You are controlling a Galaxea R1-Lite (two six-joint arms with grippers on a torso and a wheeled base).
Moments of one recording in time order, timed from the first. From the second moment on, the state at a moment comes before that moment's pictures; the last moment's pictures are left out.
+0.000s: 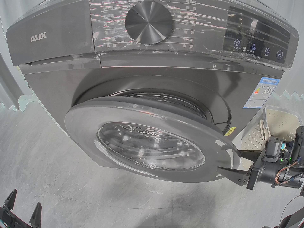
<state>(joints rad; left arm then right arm) 0.00 0.02 -0.02 0.00 -0.02 0.01 0.58 1.29 -0.31 -0.69 0.13 0.19</state>
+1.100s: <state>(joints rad) 0.00 0.02 -0.02 0.00 -0.02 0.01 0.59 1.35 -0.30 -0.71 0.13 0.16</state>
